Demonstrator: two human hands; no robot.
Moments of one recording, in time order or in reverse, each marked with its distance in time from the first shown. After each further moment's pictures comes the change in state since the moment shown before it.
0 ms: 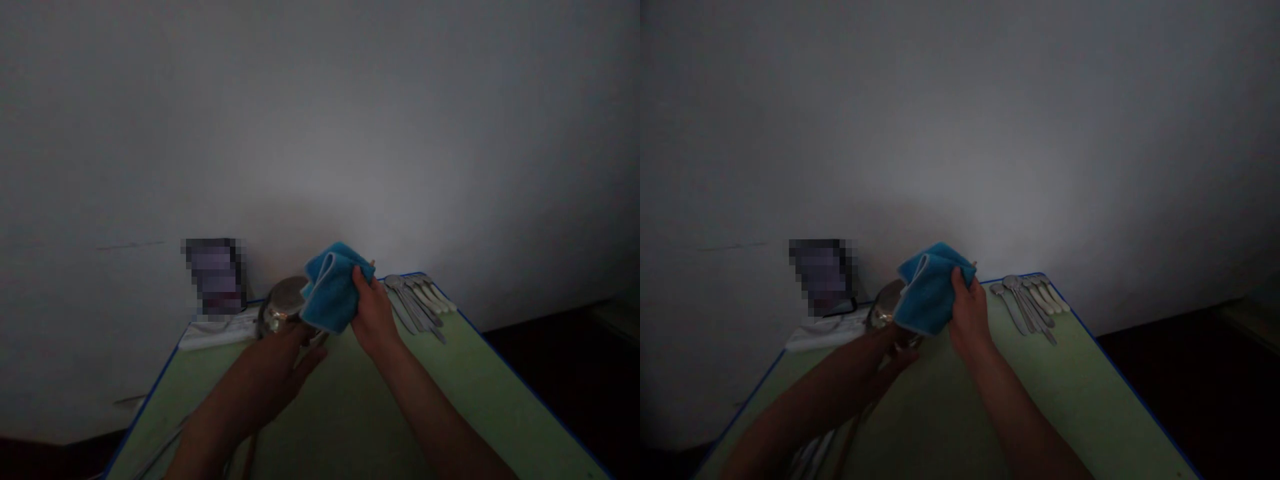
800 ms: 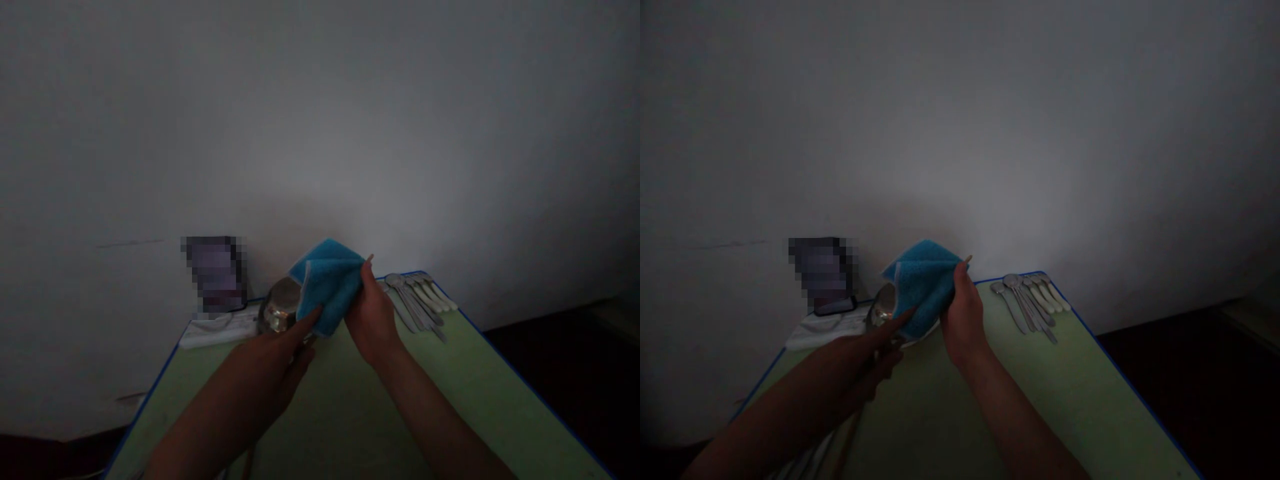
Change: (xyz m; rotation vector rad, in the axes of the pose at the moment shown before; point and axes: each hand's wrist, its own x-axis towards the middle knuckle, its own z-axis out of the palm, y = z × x) left_hand -0.012 0.005 -0.009 0.157 -0.019 -0.019; right_hand -0.011 -0.005 0.009 0.006 -0.057 0.050
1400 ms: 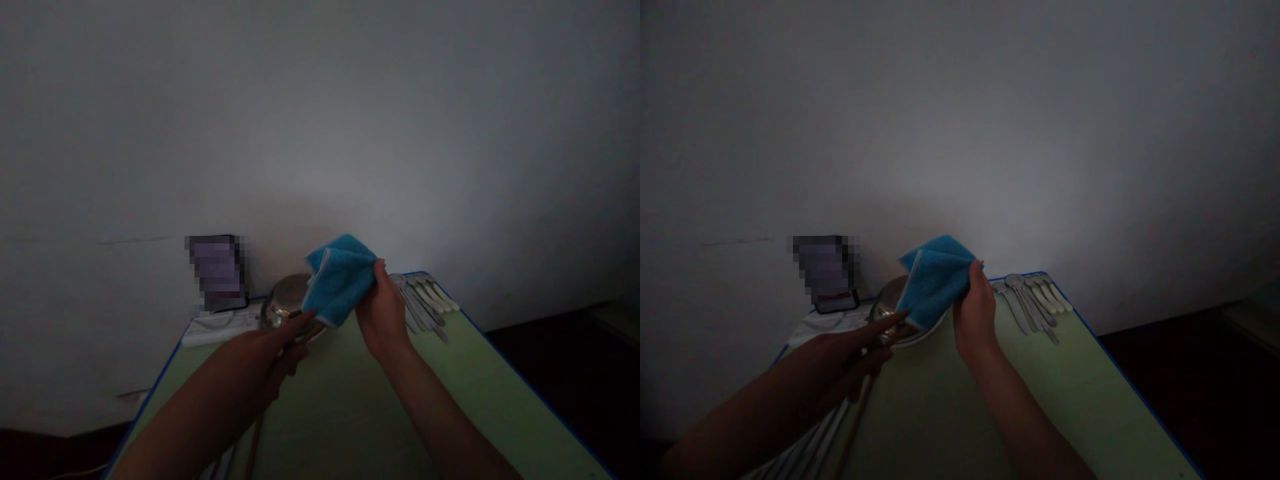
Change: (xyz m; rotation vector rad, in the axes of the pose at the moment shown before) left_hand -0.008 -0.013 -0.012 -0.084 -0.065 -0.027; right_hand 0.007 -0.003 -0.004 0.093 0.094 -0.132
